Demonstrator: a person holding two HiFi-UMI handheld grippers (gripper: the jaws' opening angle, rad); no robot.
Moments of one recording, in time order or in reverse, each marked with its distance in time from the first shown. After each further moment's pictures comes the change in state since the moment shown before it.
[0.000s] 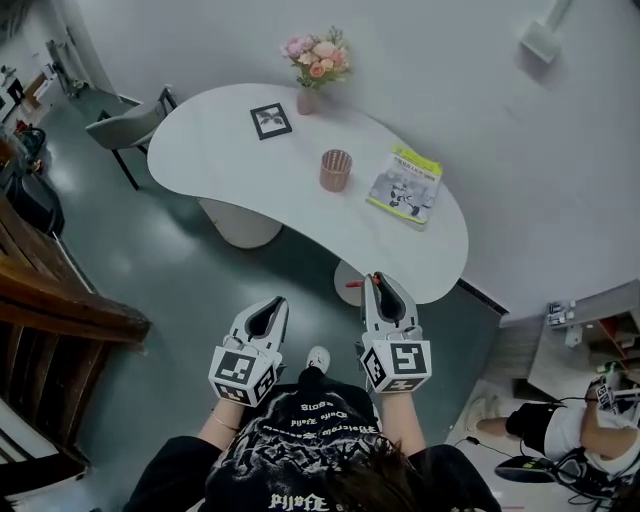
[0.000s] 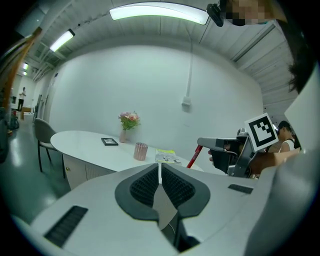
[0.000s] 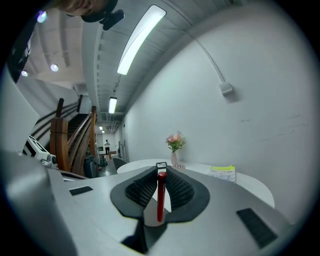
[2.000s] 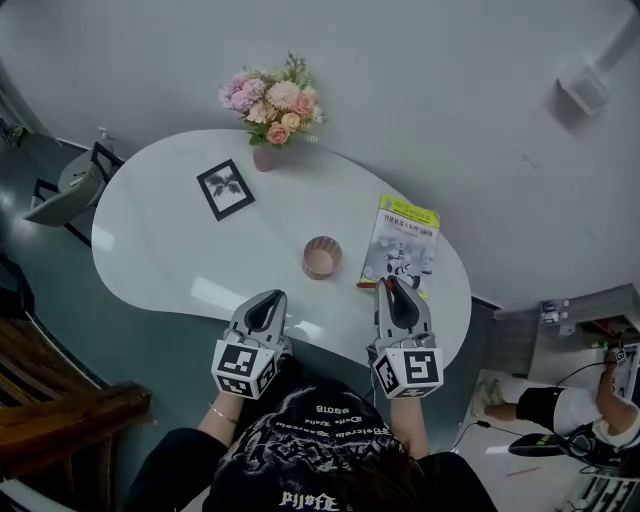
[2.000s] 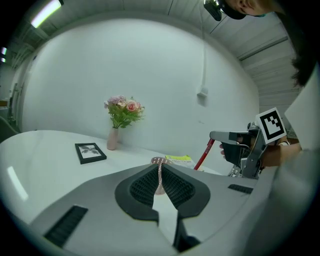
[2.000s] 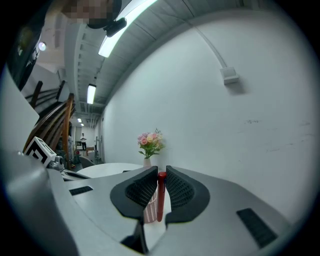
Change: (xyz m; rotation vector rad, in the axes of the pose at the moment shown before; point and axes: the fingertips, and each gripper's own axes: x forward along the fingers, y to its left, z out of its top) left arm 0.271 0.163 0.089 0.032 0.078 -0.184; right arm 0.243 -0.110 0.050 -0.040 0.003 -0.229
